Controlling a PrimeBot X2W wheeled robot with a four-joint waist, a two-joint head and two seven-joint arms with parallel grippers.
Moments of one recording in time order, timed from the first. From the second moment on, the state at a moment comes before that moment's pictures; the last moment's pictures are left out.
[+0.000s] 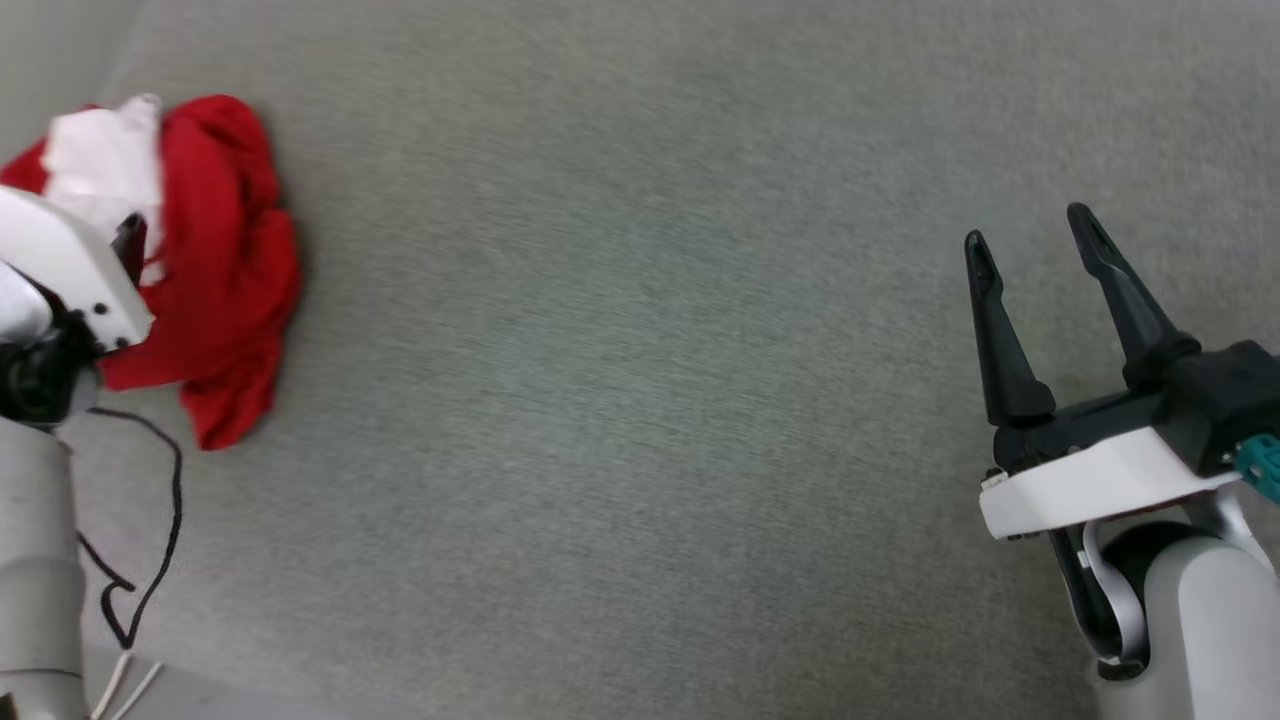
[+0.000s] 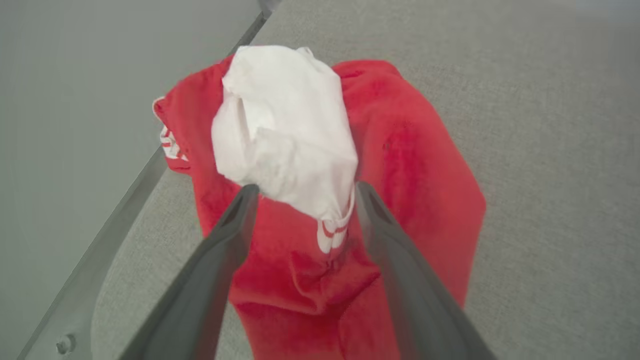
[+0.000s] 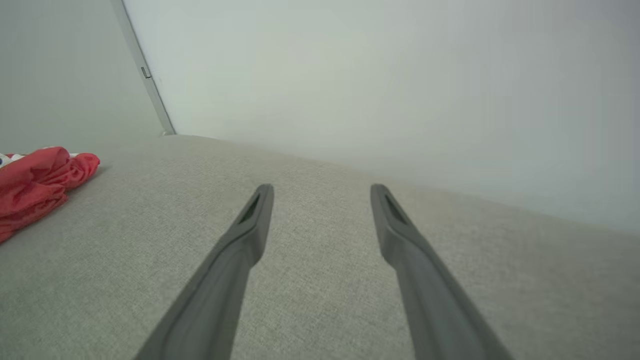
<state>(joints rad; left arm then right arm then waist) -0.79 0.40 0.15 0.65 -0.35 -0.08 0.51 -0.26 -0.06 0.07 -0.17 0.02 0.13 0.01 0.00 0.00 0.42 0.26</state>
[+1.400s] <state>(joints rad) -0.78 0.36 0.06 0.64 -0.28 -0.07 -0.08 -0.12 -0.05 0.03 -0.06 0.13 0.13 -0.06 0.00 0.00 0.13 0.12</state>
